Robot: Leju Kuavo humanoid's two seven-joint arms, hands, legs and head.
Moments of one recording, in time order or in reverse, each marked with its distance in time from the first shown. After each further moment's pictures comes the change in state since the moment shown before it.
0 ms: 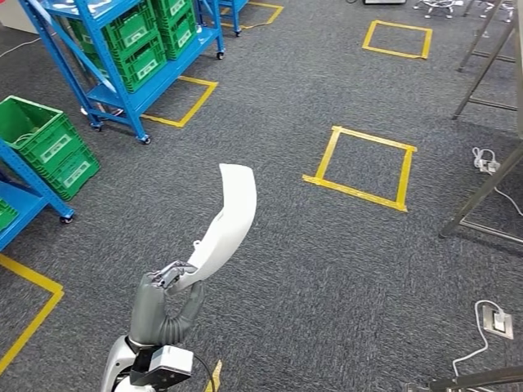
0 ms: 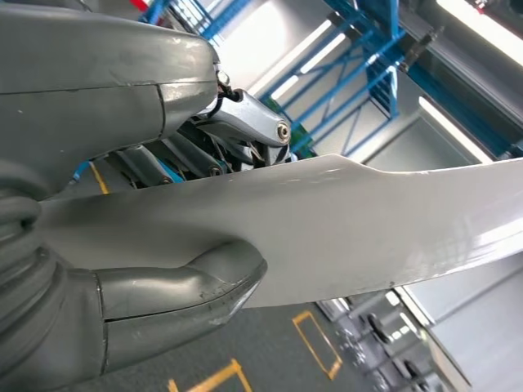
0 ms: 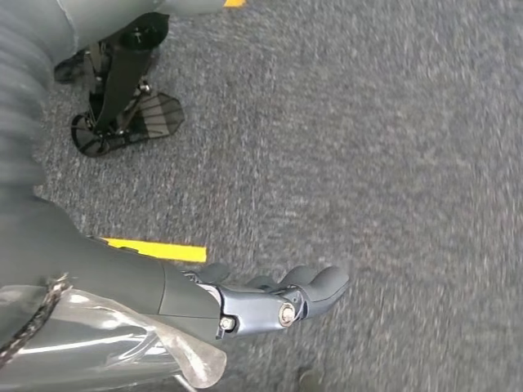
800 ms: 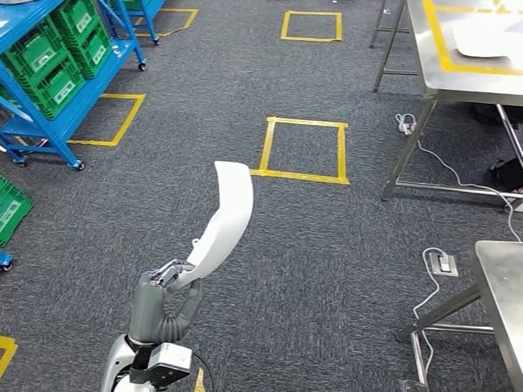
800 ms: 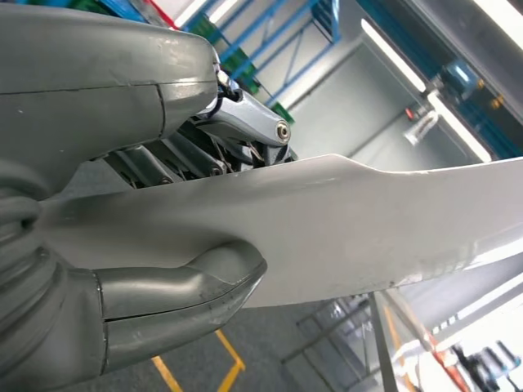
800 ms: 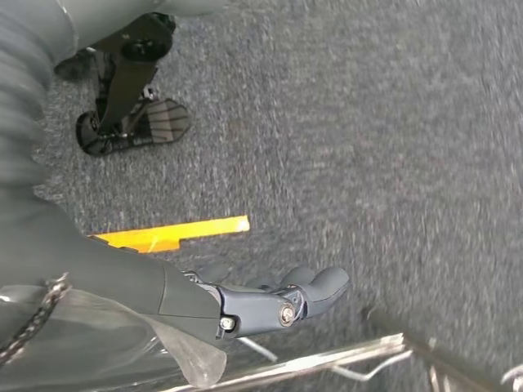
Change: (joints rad) left arm 0.000 -0.005 0.008 0.005 0.007 -0.003 0.000; right arm -0.006 0.007 0.000 -0.014 0.012 0.006 0.007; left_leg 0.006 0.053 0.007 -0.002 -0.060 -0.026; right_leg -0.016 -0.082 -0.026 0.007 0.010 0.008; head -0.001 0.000
